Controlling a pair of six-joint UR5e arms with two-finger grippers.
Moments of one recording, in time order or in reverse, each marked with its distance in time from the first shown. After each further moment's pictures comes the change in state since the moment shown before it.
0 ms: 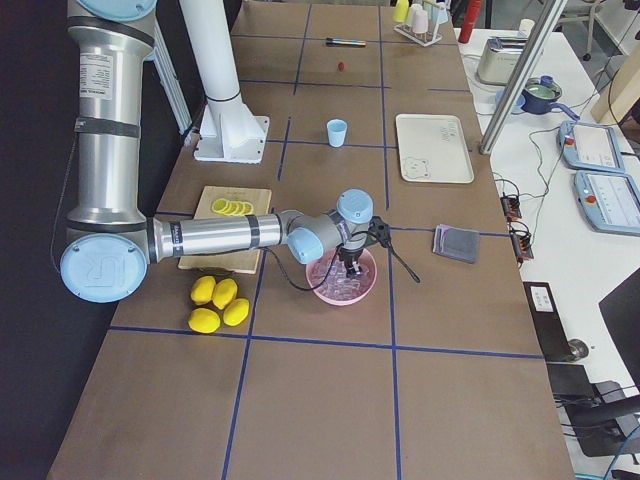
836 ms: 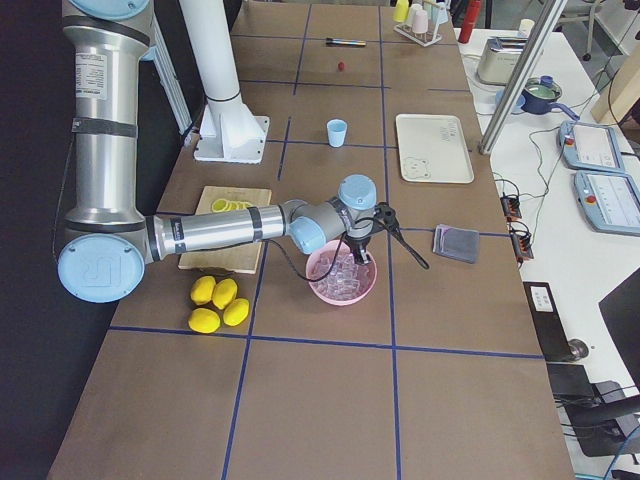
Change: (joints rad) left arm 0.000 0.000 -0.003 0.000 0.000 0.000; right arm 0.078 0.033 0.077 -0.042 0.005 0.017
